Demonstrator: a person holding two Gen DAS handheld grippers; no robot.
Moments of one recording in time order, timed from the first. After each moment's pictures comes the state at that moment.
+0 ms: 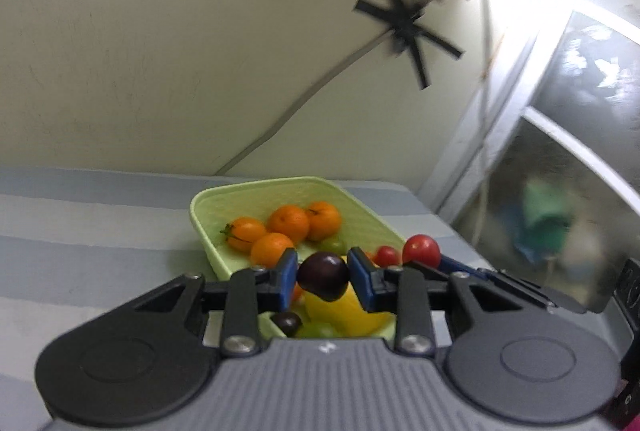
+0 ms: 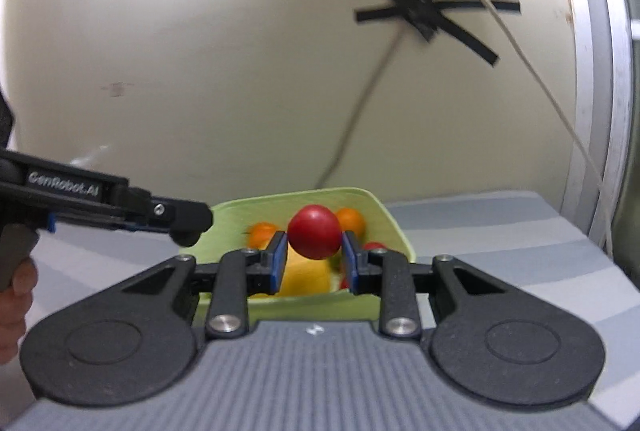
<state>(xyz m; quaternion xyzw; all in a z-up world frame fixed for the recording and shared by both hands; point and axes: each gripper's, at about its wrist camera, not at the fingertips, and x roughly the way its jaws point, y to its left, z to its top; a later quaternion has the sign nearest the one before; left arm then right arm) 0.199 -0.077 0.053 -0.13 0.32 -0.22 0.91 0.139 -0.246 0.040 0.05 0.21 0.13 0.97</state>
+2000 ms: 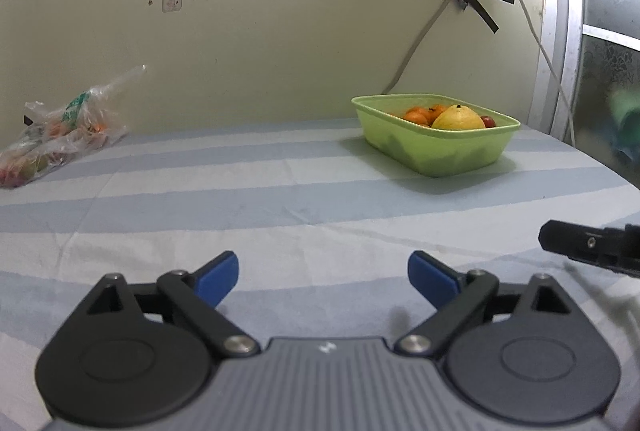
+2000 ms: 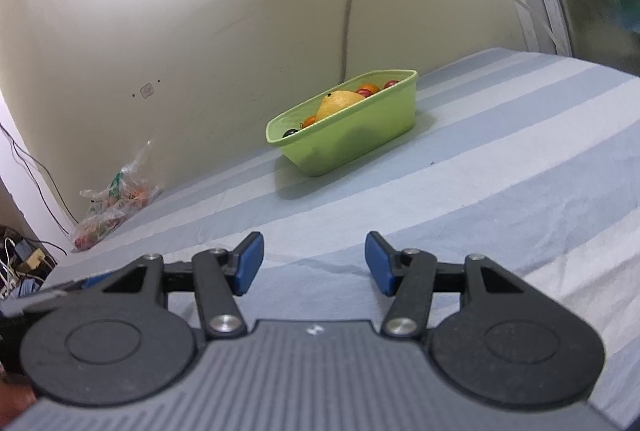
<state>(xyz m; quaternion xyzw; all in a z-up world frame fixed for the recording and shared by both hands) 0.006 -0.039 0.012 0.01 0.29 -0.03 0.96 -0.014 -0.220 0.009 0.22 0.26 0.11 0.93</state>
